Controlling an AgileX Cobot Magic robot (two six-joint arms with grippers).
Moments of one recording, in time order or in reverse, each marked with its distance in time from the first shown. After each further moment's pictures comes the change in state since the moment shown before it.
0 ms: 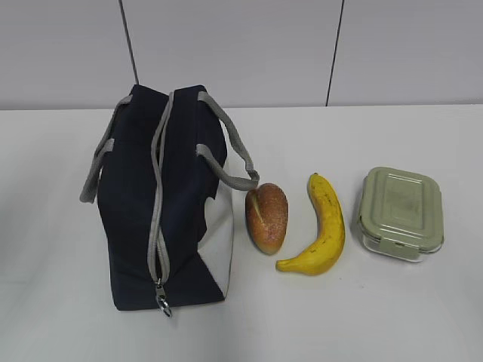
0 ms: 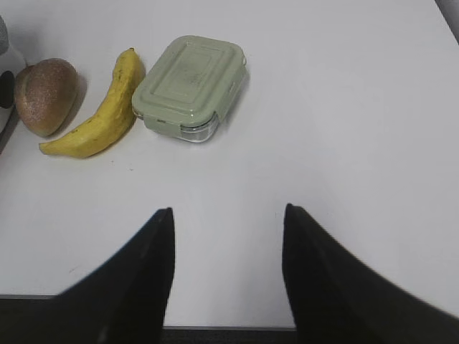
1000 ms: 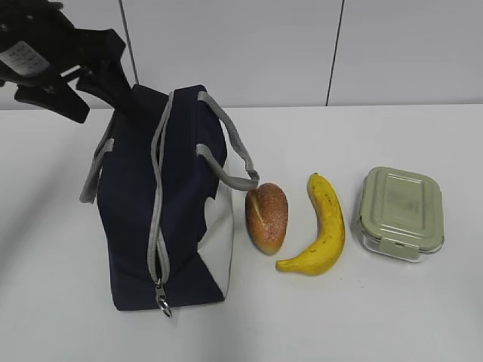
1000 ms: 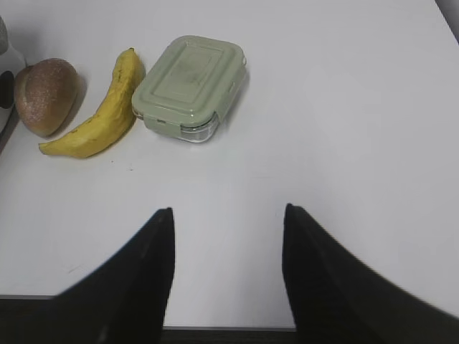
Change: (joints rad) left arm -0.231 0.792 -0.559 -0.103 0.022 -0.016; right arm 0.000 0.000 0.000 0.000 0.000 0.000
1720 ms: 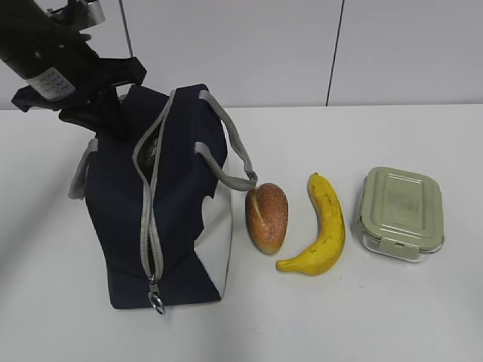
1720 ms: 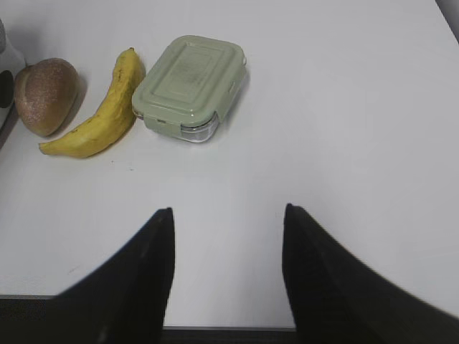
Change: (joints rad) left arm -0.014 0.099 -0.011 -0.023 0.010 -0.021; right arm 0.000 0.000 0.000 0.000 0.000 0.000
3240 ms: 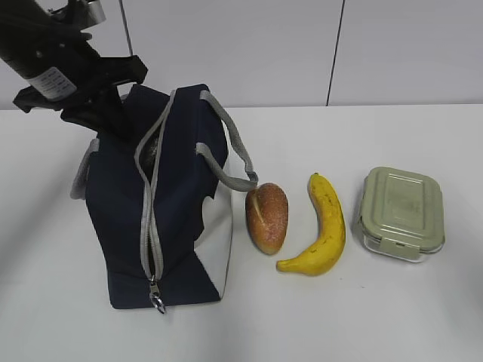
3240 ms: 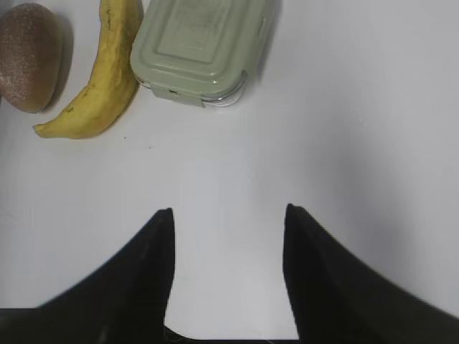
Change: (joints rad) left arm 0.000 0.000 0.000 -0.017 0.001 0.000; right arm 0.005 0.675 -0.022 0.116 -0.311 0.073
